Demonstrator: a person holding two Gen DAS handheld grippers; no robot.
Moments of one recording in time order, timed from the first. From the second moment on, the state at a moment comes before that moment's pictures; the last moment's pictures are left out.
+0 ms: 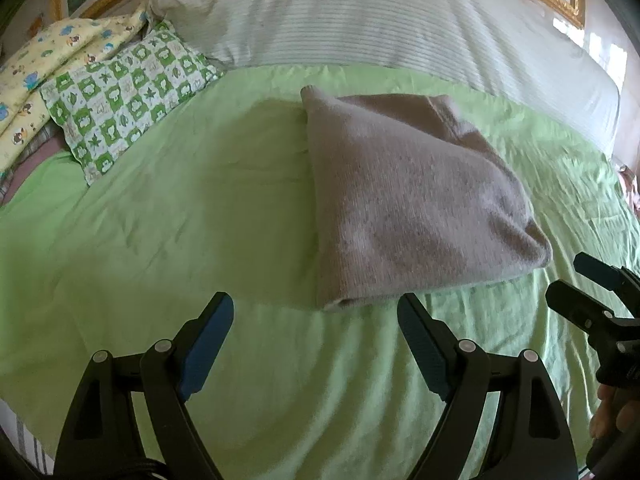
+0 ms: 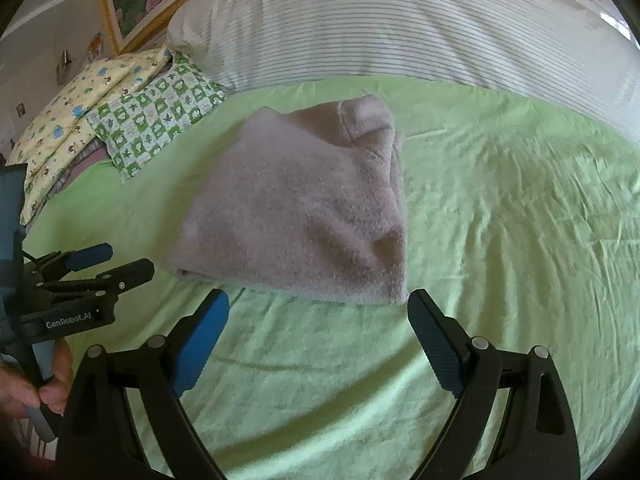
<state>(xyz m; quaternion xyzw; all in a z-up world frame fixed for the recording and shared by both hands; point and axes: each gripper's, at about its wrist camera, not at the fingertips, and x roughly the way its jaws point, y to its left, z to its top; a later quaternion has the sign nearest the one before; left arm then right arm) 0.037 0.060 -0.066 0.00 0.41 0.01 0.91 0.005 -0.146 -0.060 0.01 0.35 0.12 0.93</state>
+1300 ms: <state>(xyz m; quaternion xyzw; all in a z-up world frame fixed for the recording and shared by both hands) 0.038 0.050 -0.063 -0.01 0.41 0.01 0.91 0.021 -0.134 -0.055 0.01 0.34 0.12 0.93</state>
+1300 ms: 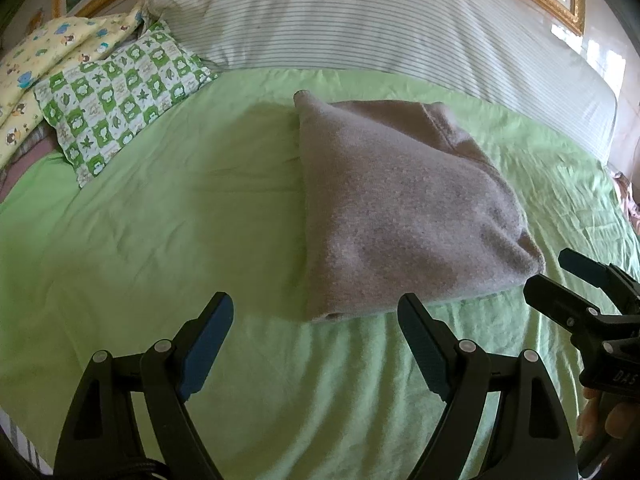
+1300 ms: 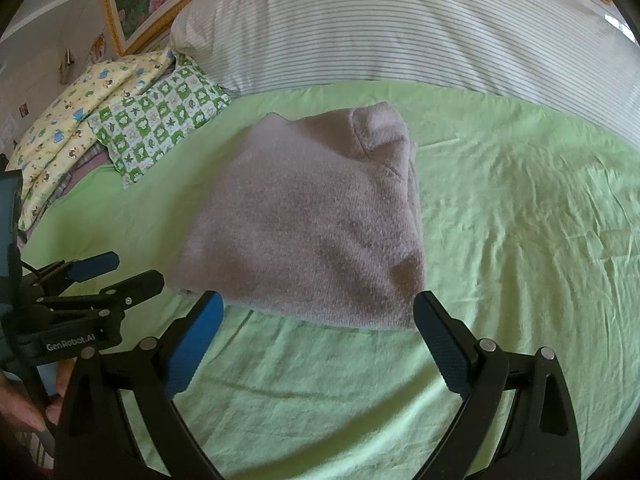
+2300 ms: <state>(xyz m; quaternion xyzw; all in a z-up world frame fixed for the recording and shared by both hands) 0.038 0.049 -0.052 -0.01 0.40 0.00 0.92 0.017 -0.136 -0.045 0.02 0.33 0.12 0.94</state>
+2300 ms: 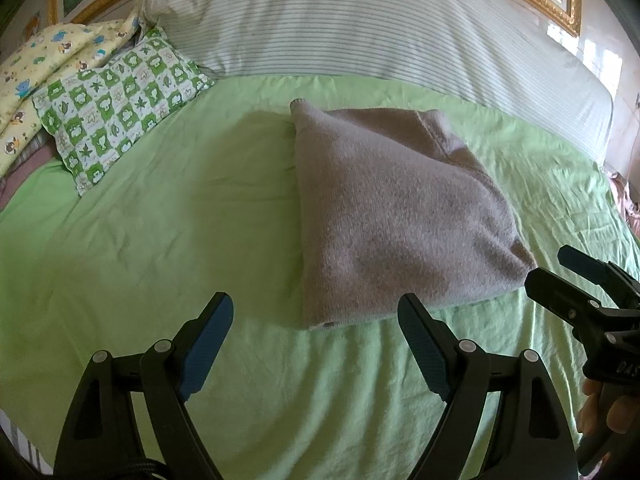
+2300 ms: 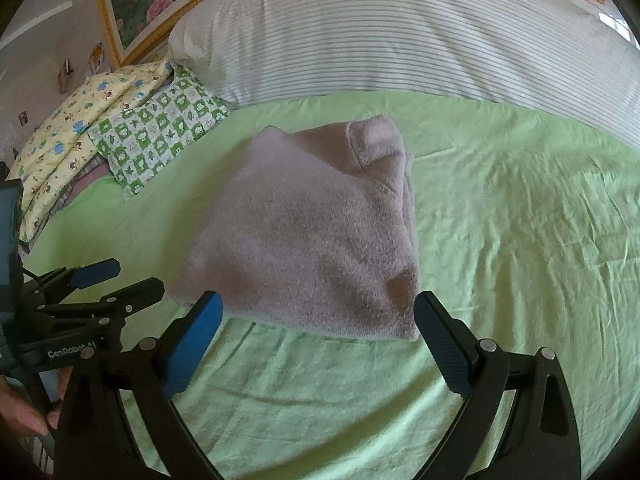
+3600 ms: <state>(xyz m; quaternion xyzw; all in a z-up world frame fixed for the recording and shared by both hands) 0.048 0.047 -0.051 0.01 0.41 0.02 0.91 0.017 -0.136 -0.039 0.03 0.32 0.11 0.94</state>
